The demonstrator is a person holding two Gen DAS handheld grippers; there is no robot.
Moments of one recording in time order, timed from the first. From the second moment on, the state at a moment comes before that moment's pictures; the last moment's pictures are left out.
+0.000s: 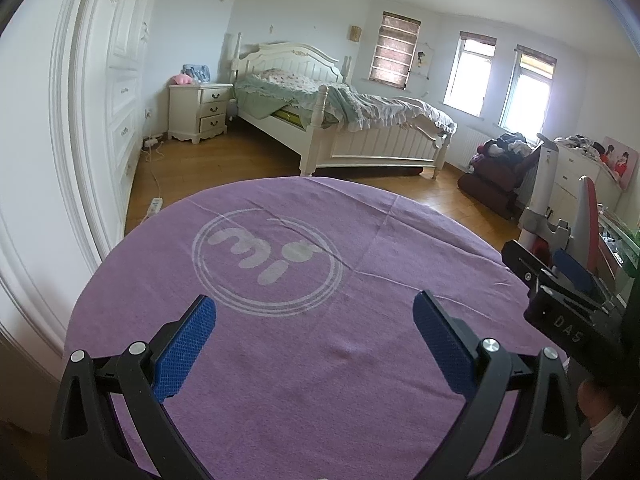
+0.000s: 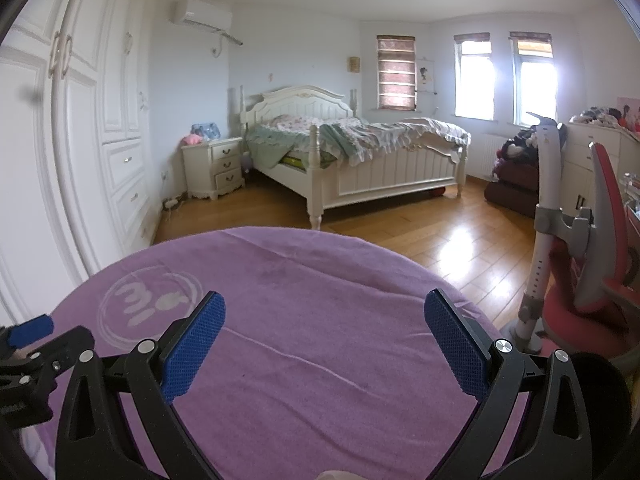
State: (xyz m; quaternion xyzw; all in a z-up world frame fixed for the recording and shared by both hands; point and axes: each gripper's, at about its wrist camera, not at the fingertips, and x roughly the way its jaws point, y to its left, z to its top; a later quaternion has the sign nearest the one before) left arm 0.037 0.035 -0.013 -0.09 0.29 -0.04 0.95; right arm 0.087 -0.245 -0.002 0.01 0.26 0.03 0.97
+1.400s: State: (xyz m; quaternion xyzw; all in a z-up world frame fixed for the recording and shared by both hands) left arm 0.031 0.031 -0.014 -0.07 0.28 -0.04 0.96; right arm 0.084 -0.232 -0.002 0.01 0.26 0.03 0.97
